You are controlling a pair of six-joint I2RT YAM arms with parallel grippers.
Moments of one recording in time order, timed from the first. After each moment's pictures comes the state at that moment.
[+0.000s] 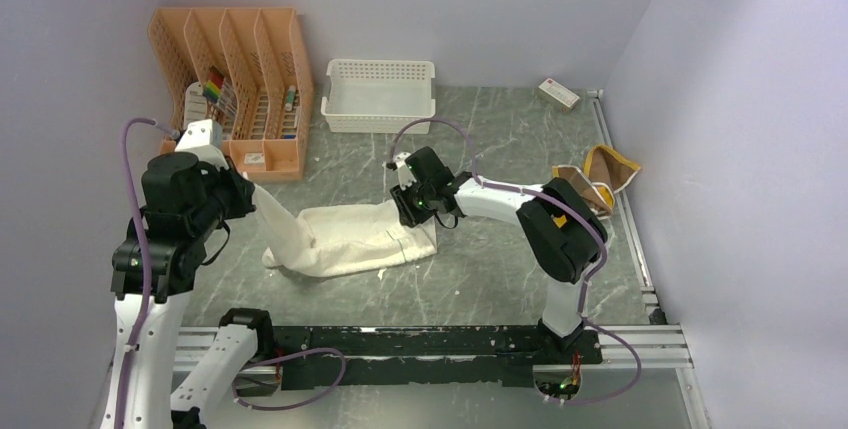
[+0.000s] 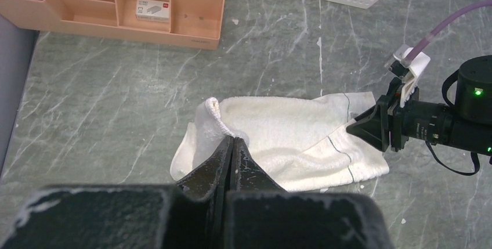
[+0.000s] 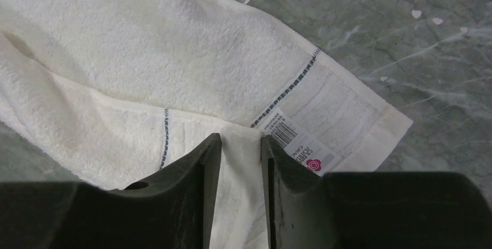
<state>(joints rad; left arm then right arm) -0.09 0.72 1.16 -0.91 -0.03 -0.26 0.73 1.87 1.13 -0.17 -0.19 0.07</state>
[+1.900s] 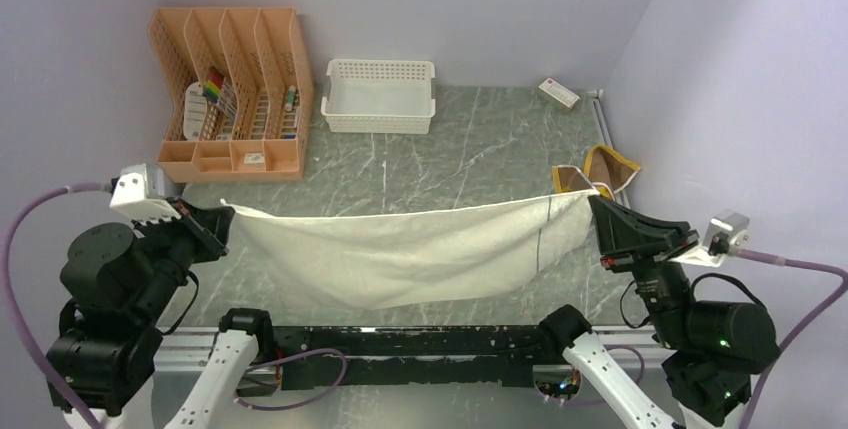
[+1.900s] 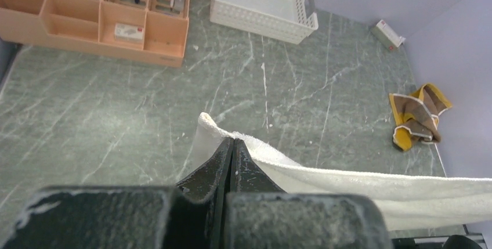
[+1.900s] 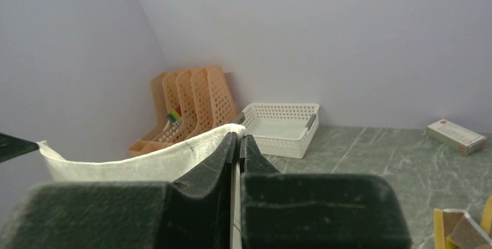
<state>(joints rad) -0.09 0.53 1.41 -1.12 0.03 -0.37 0.54 0.22 1.09 -0.49 0.14 0.23</state>
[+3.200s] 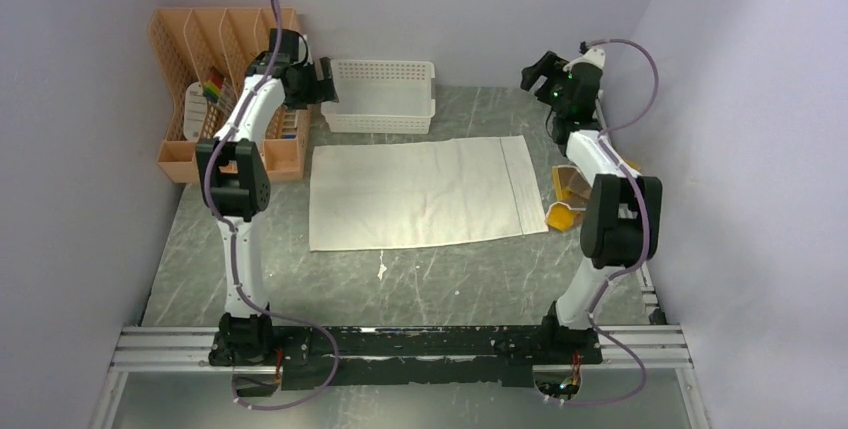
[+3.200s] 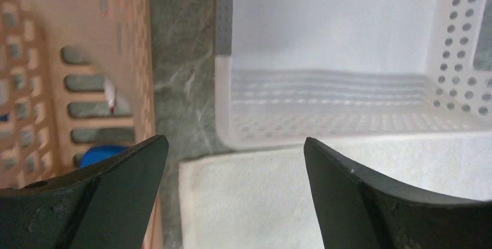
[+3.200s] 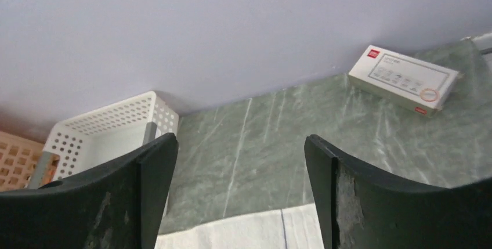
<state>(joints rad) -0.10 2.32 2.17 -0.69 0.13 -0.26 -0.03 1.83 1.33 0.34 -0.08 0.42</state>
